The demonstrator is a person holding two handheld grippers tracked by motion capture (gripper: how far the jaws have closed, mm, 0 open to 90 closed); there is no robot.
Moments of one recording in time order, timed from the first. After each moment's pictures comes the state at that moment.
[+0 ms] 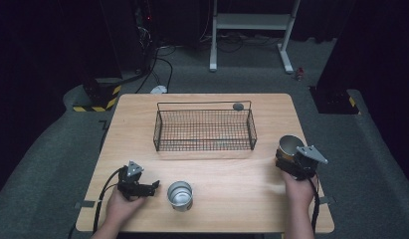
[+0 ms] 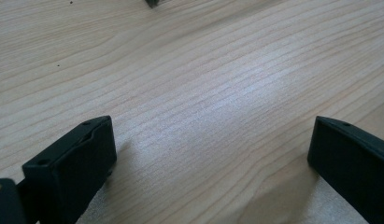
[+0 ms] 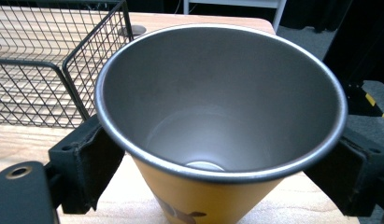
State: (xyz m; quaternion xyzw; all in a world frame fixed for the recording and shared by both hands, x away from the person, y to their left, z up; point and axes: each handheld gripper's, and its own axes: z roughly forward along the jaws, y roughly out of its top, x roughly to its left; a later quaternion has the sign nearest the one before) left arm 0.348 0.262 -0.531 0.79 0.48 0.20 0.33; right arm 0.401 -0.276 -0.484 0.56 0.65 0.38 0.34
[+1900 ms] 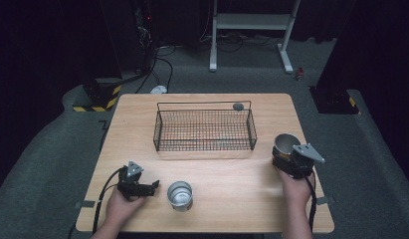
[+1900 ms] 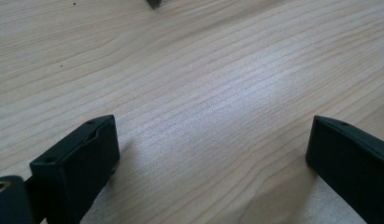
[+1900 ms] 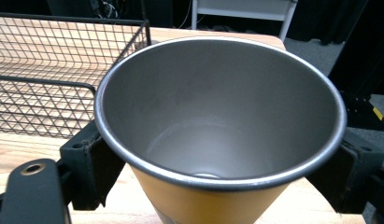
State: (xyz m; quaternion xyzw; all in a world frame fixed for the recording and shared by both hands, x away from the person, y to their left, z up) left arm 0.347 0.262 -0.531 0.78 0.48 0.21 0.33; right arm 0.398 -0.261 -0.471 0.54 0.65 0.40 0.35
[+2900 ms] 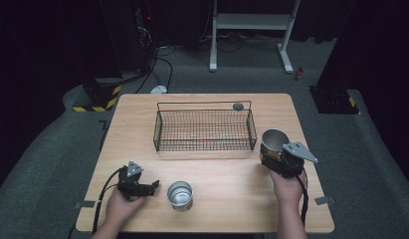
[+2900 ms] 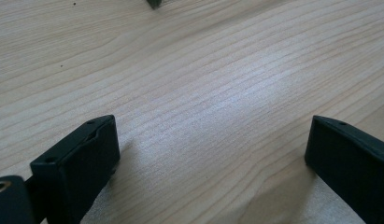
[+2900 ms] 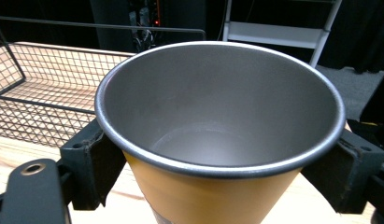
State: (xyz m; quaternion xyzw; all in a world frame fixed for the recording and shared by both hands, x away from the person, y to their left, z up) left arm 0.347 0.262 -0.531 0.78 0.48 0.21 0.33; right arm 0.386 -0.226 -0.444 0.49 0.66 0.45 0.34
